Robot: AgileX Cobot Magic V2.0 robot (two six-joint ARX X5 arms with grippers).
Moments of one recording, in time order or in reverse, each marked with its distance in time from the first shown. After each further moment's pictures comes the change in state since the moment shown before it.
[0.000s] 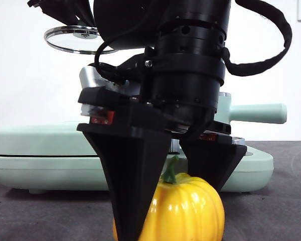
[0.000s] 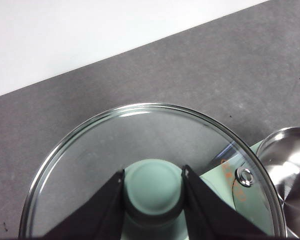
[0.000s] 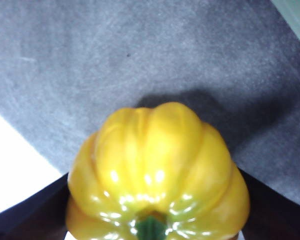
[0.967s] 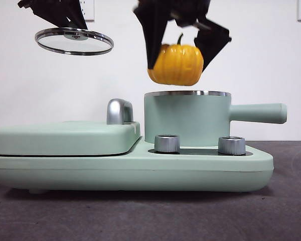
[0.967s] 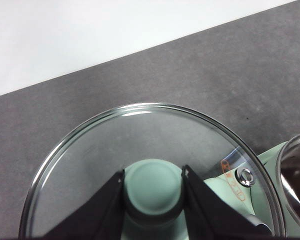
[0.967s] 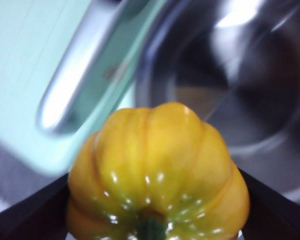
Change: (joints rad) left arm 0.047 0.000 0.000 0.000 0.000 0.000; right arm -0.413 0.195 0.866 -0.519 0.005 -0.112
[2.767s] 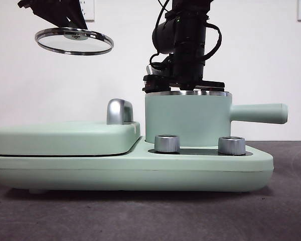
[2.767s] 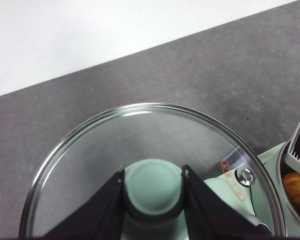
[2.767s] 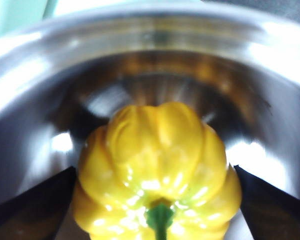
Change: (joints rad) left arm 0.000 0.000 0.000 0.000 0.000 0.000; right arm -0.092 0.323 0.172 -0.009 0.123 -0.032
